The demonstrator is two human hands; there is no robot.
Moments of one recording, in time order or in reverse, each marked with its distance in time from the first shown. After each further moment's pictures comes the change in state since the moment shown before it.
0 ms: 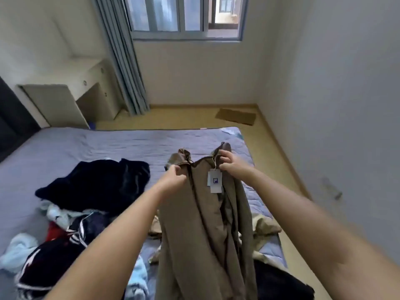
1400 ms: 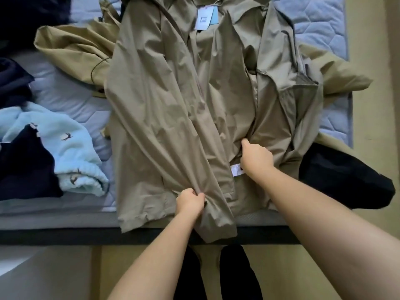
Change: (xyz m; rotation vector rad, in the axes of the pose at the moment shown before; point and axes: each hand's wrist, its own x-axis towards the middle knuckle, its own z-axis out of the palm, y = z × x) left_hand 0.030 -0.424 0.448 0.048 -0.228 -0.789; right_hand 0.068 0.558 0.251 -0.944 -0.146 0.356
